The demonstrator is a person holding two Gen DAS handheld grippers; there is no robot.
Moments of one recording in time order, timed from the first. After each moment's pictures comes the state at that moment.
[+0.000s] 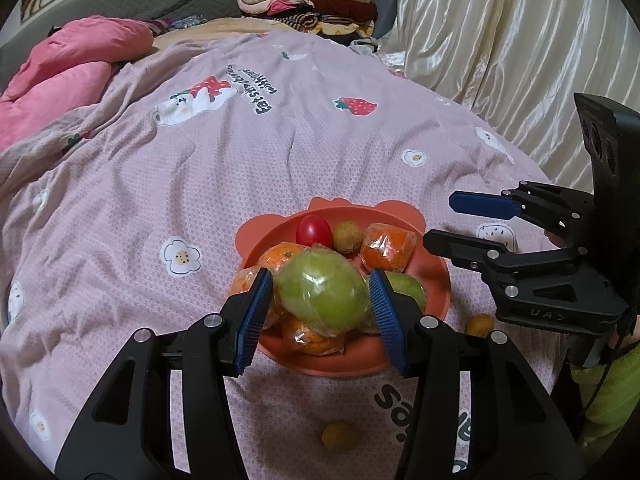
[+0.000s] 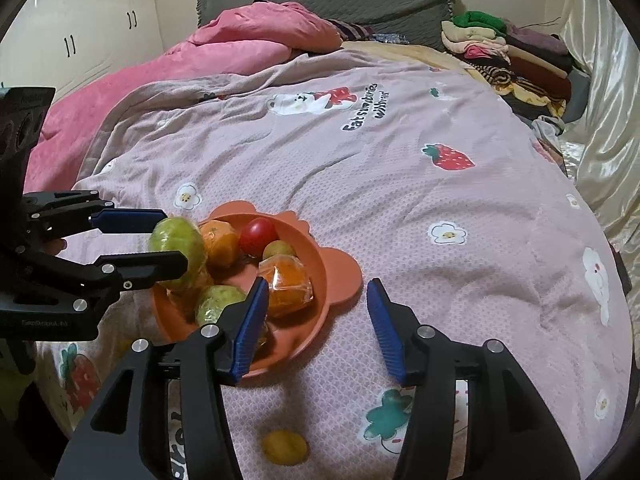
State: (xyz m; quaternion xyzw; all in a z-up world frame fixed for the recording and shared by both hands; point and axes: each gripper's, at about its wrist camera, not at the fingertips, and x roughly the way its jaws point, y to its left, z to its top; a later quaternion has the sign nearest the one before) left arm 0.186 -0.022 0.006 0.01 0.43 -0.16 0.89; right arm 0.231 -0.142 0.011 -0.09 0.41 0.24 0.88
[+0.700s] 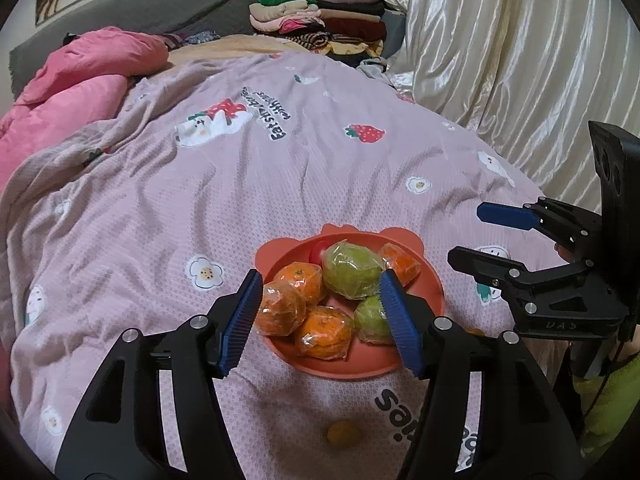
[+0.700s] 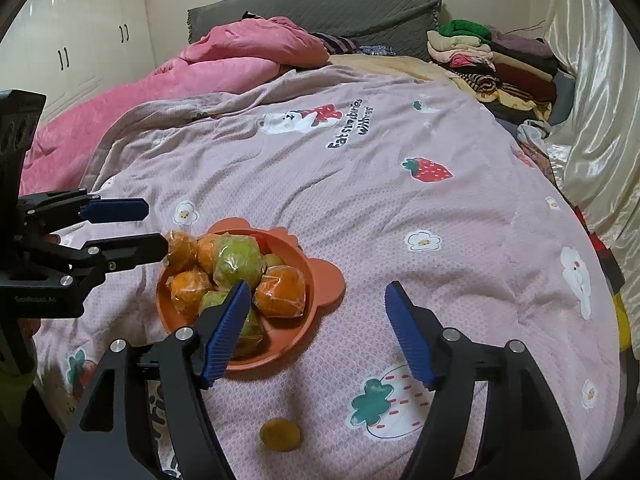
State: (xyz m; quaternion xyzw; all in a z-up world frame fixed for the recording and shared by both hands) left arm 0.178 -0.015 0.031 0.00 0.40 -0.14 0.90; right arm 0.217 -0.155 0.029 -0.08 0.39 0.23 0.89
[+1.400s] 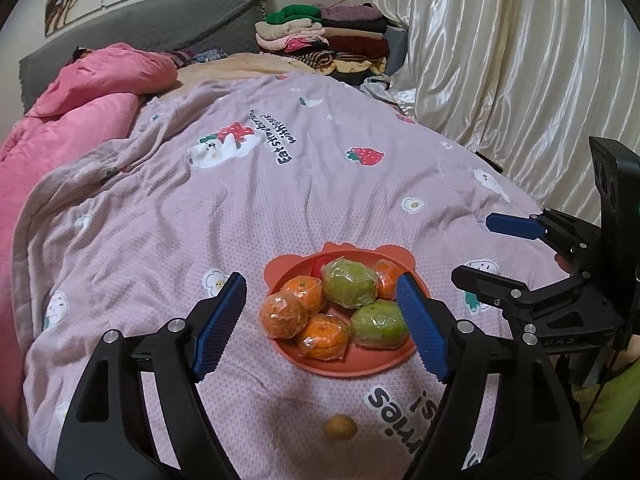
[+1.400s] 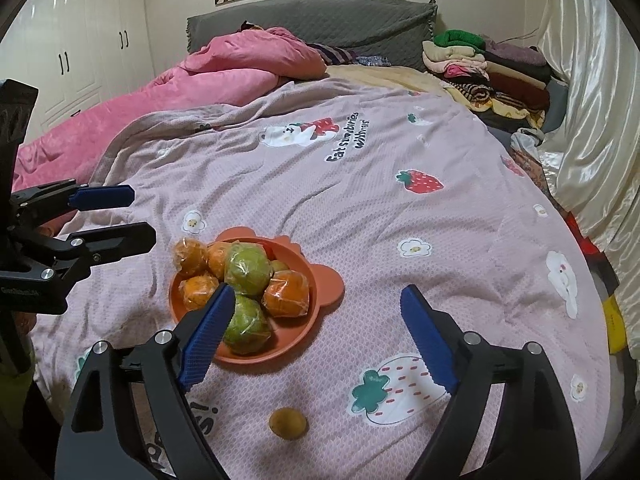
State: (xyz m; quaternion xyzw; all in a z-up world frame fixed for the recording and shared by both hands) left arm 0.160 -0.016 0.056 0.01 0.38 -0.13 0.92; right arm 0.201 -0.156 0.045 -0.08 0.37 0.22 0.90
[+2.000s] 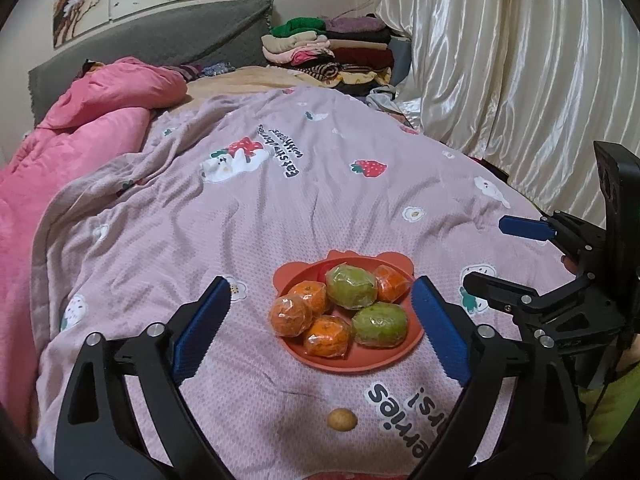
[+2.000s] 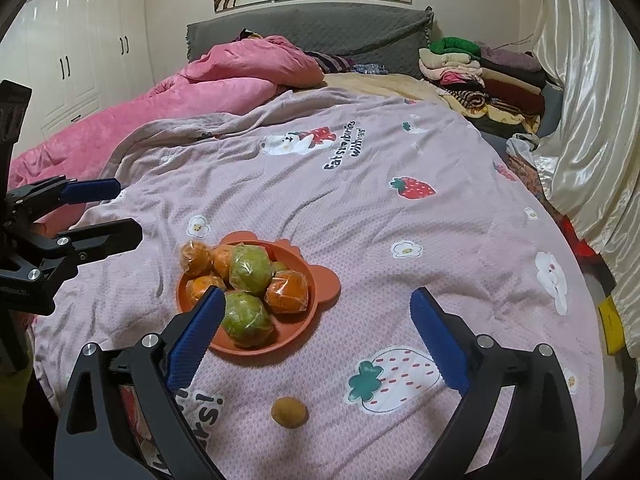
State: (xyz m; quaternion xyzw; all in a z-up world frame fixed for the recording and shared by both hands) left arm 0.144 -0.017 0.070 0.02 0.36 -0.11 0.93; right arm 0.185 -0.163 0.057 -0.08 0.36 0.21 0.91
